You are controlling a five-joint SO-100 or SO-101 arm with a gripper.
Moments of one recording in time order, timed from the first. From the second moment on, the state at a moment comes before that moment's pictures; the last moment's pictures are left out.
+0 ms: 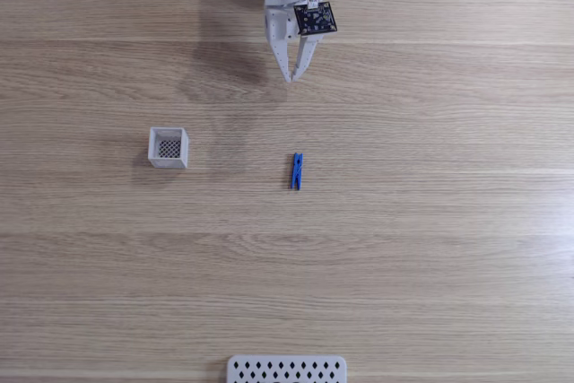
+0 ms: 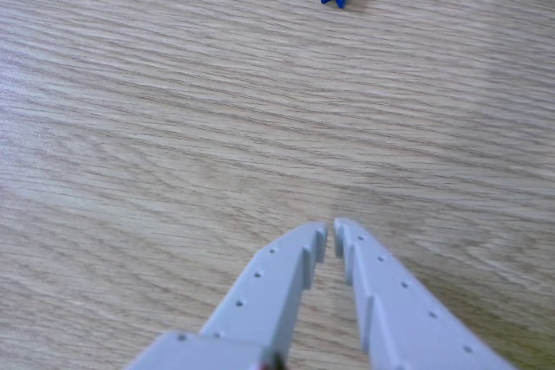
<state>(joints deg) 0.9 192.8 178.9 75.1 -102.0</state>
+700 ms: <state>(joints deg) 0.9 192.7 178.9 75.1 -102.0</state>
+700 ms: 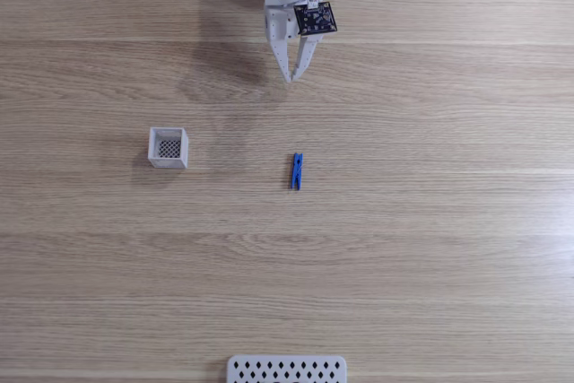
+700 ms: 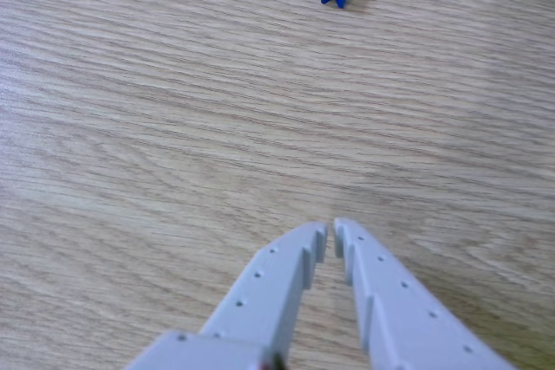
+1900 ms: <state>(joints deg) 1.8 72.8 87.8 74.7 -86.0</state>
